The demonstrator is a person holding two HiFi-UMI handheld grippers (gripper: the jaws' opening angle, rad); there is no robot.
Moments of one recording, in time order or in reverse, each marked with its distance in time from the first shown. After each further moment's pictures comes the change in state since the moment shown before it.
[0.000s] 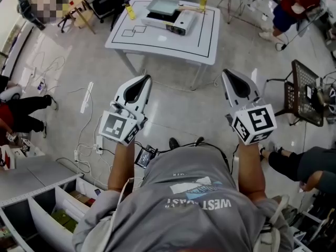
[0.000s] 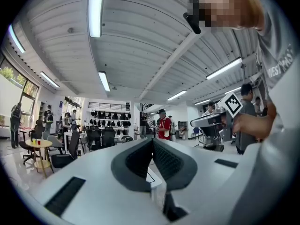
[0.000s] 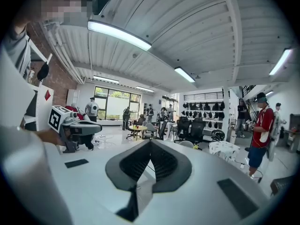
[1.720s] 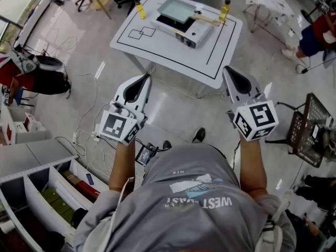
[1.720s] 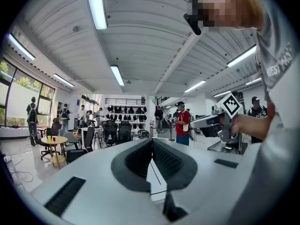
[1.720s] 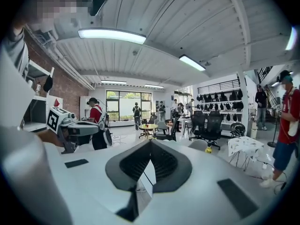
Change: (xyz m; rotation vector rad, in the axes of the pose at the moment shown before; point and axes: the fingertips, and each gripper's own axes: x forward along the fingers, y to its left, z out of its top) left arm 0.145 0.073 -0.025 -0.018 0.089 0.211; right arm 0.158 -0.143 -0.012 0.051 0.024 0.219
